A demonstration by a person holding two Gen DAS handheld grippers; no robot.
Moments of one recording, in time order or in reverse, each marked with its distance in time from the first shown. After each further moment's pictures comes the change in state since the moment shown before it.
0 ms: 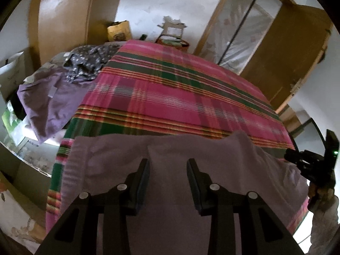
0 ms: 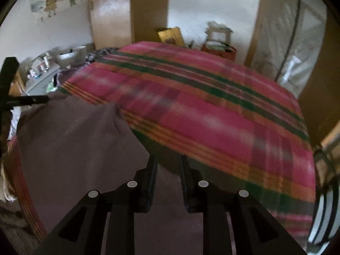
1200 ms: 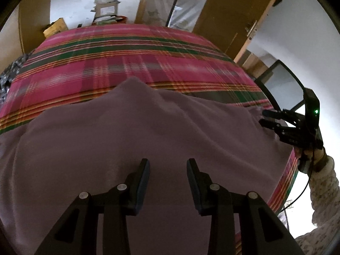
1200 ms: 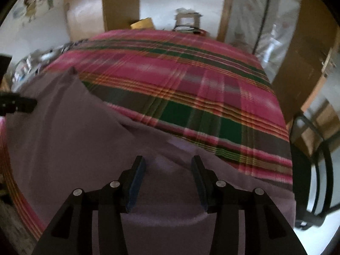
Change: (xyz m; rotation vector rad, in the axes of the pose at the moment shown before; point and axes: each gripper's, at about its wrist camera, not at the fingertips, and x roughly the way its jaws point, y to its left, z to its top) left arm 0.058 -0.150 -0.044 0.288 0.201 -0.157; right arm -0.026 -0.090 -0.092 0.052 0.031 -0.044
